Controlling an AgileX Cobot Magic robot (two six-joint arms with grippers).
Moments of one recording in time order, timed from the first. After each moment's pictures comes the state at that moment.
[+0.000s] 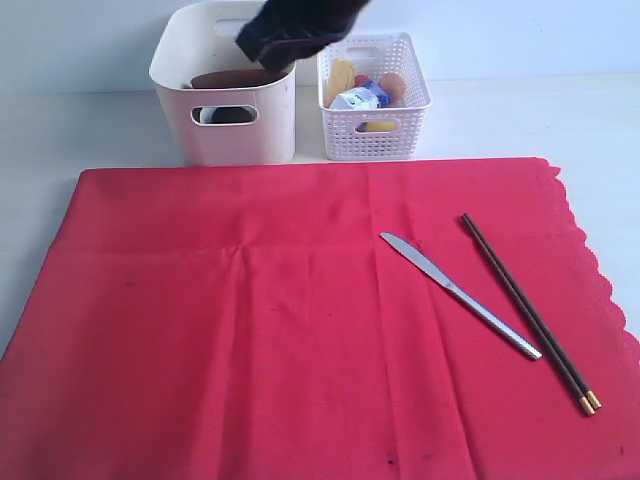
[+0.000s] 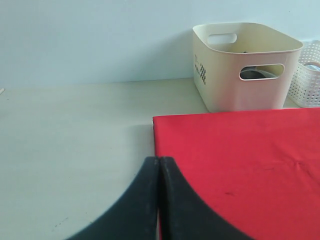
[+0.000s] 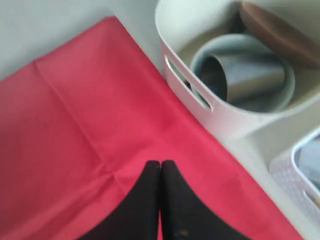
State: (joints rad) left arm -0.08 0.01 0.00 -0.03 0.27 0.08; right arm 0.65 2.00 -1.81 0.41 0.91 -0.56
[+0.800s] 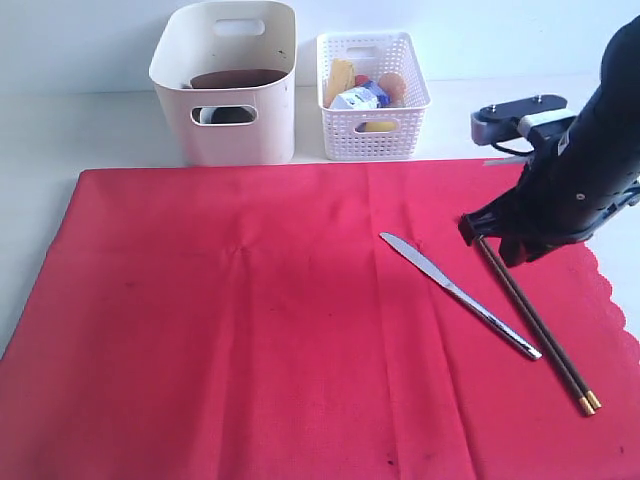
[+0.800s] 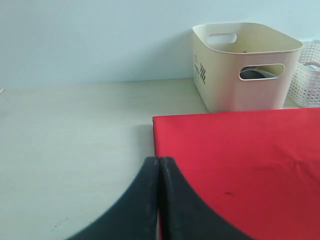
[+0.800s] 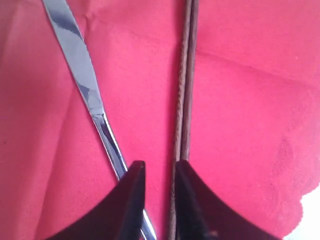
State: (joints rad) left arm -0.08 0.01 0.00 -0.03 0.27 0.08; right arm 0.42 1.68 -0.93 0.05 0.72 -0.02
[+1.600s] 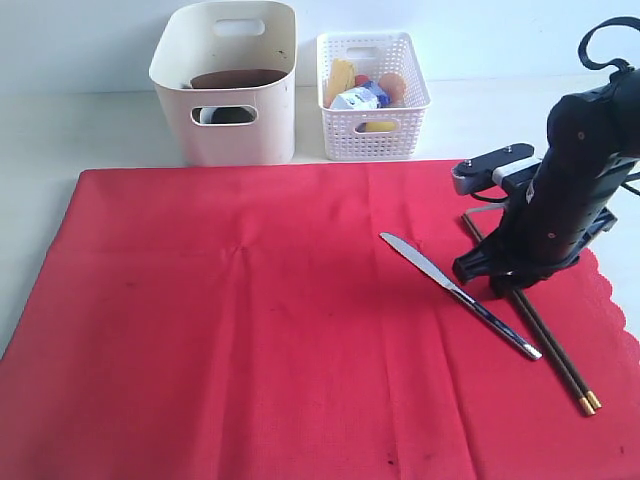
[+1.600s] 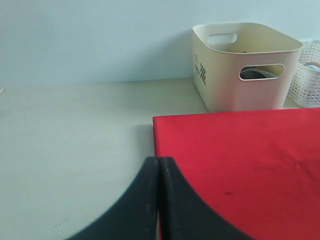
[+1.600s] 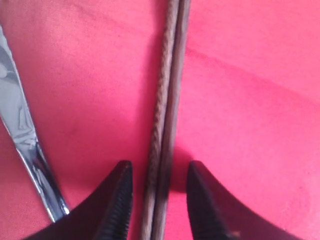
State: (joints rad) left arm -0.08 0.01 0.00 -0.03 0.27 0.08; right arm 0.42 1.88 -0.93 -0.08 0.59 0.00
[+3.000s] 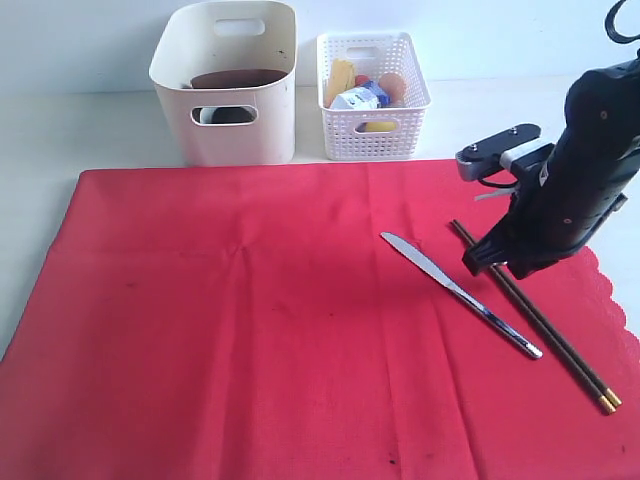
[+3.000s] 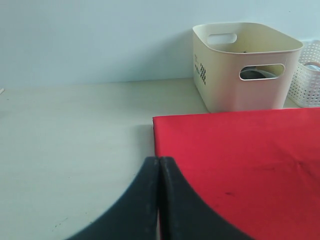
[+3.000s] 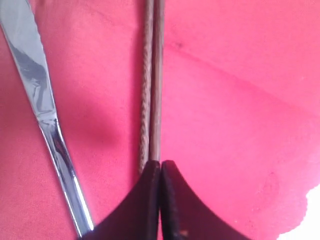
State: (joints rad) left arm -0.08 0.01 0.00 -0.03 0.27 0.08; right arm 0.42 1.79 -0.92 -0.08 0.63 -0.07
